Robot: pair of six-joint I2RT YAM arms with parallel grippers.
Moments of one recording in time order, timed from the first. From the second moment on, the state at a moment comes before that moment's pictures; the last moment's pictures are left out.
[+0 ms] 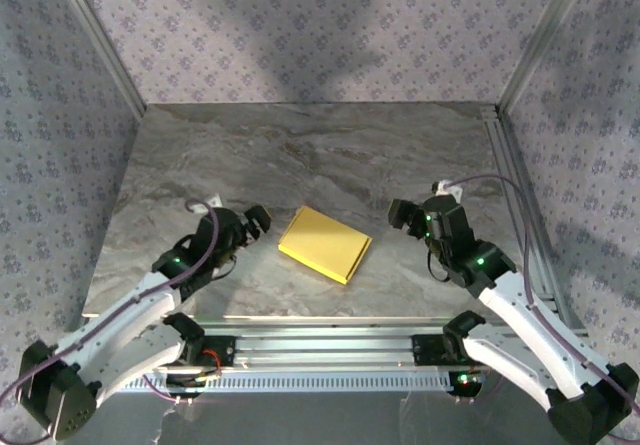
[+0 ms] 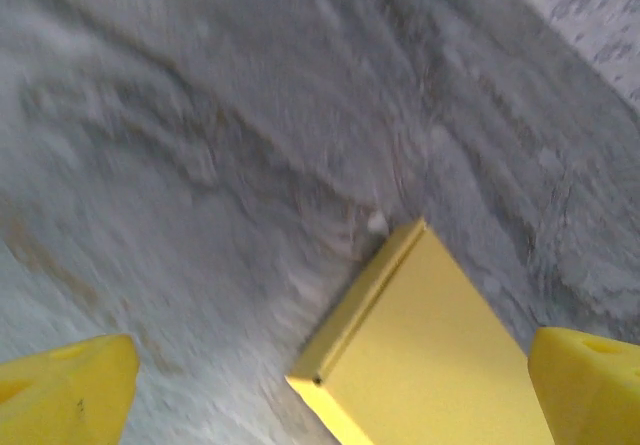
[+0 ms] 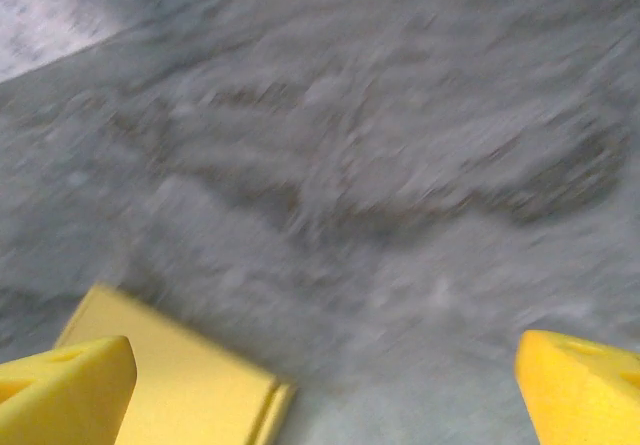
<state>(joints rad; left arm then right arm) -0.61 0.82 0.57 -0.37 -0.28 -0.94 0.52 0.78 0.72 -0.53 0.37 0.57</state>
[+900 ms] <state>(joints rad) -0.09 1.35 0.35 0.47 -0.30 -0.07 -0.01 1.51 0.30 0.73 0.09 -0.03</state>
